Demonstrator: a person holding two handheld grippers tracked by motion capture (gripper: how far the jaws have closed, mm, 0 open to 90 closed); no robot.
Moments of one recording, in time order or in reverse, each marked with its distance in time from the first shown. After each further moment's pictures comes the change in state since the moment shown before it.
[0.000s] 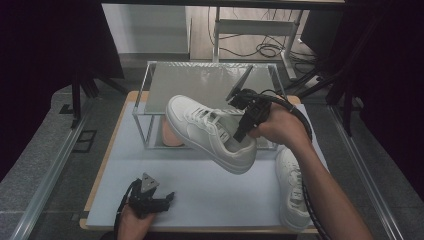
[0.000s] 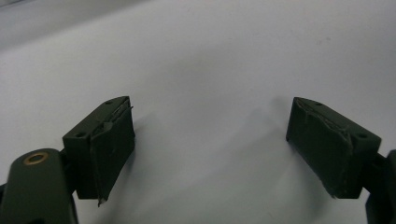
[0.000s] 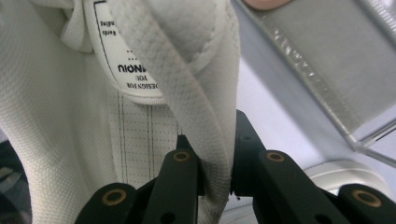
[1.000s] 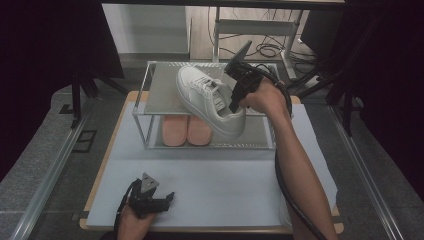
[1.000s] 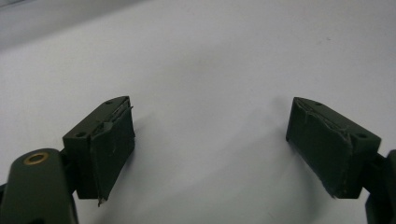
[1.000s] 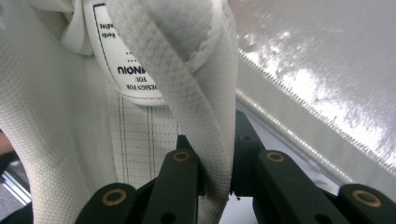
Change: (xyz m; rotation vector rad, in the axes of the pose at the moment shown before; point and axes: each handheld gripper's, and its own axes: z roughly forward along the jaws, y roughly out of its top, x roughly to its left) left arm 0.000 0.000 0.000 0.001 0.001 -0.001; right arm -0.058 0.058 0.001 -0.060 -0.055 0.220
